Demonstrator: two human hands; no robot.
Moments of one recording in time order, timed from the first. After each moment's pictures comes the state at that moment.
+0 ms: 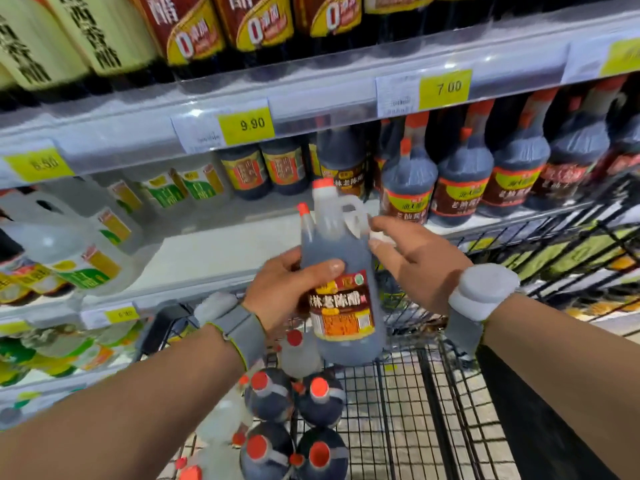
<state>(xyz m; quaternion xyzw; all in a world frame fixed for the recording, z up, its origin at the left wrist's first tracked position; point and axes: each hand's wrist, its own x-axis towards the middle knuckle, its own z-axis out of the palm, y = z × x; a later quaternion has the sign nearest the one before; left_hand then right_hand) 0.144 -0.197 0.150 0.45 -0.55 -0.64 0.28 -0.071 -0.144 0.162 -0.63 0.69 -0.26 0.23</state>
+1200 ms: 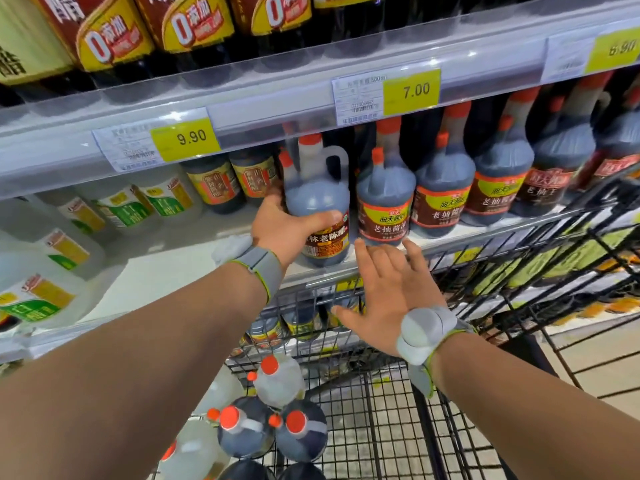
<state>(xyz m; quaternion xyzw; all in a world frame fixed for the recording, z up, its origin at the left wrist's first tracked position) 0.059 -0.300 0.142 0.49 -0.58 -0.50 0.42 -0.072 -0.158 0.103 -0.69 0.73 -0.02 -0.03</state>
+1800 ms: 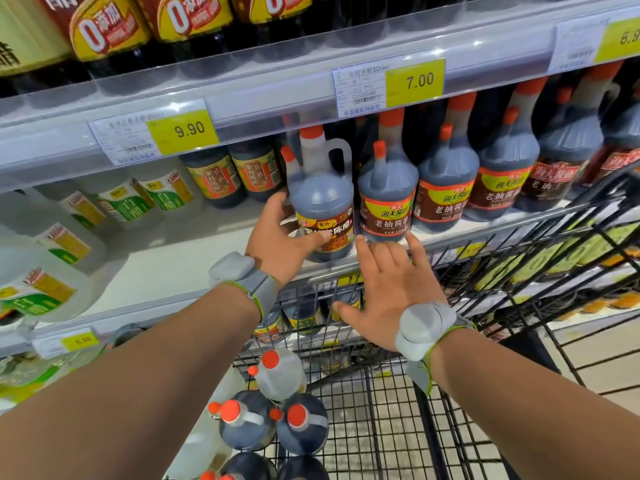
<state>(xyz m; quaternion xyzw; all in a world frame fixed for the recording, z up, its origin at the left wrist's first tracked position) 0.080 -0.287 0.118 0.47 -0.67 -0.43 0.38 -0.070 -0.159 0.101 -0.68 0.73 0.00 -0.04</state>
